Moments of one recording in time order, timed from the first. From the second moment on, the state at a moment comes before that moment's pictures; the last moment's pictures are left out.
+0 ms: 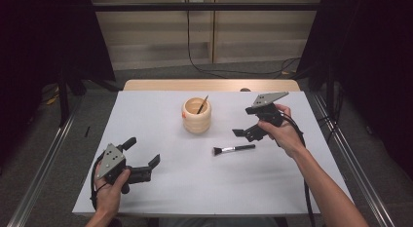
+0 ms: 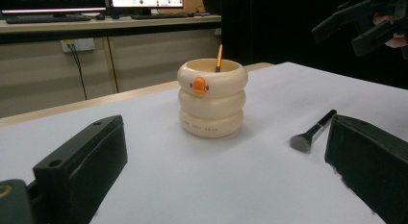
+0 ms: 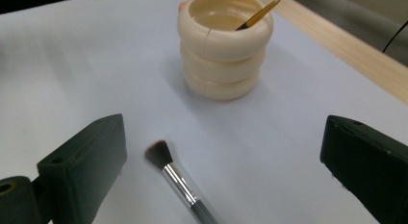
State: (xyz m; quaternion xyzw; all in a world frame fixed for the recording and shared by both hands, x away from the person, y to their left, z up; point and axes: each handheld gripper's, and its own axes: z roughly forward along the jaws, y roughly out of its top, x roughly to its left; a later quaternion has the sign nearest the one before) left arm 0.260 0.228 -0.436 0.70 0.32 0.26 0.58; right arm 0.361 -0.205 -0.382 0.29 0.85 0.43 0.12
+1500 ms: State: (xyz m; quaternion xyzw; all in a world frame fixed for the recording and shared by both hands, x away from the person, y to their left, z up) left arm 0.260 0.226 -0.437 0.70 0.33 0.26 0.58; right arm 0.396 -0.169 -0.425 0.22 0.96 0.17 0.06
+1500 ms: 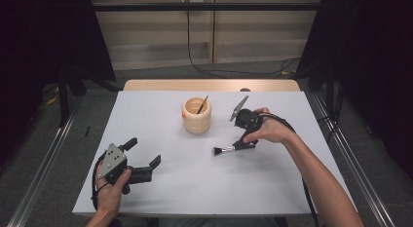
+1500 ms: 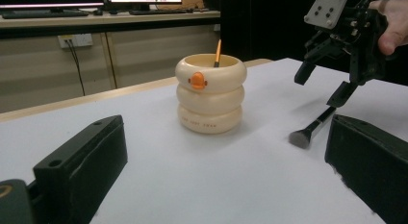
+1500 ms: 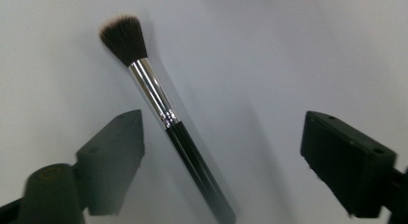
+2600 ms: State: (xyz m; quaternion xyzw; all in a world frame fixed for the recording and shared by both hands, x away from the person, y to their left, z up) left arm 0.261 0.227 -0.437 0.70 0.32 0.26 0.58; right arm 0.402 -0.173 -0.444 0.15 0.98 0.11 -0.01
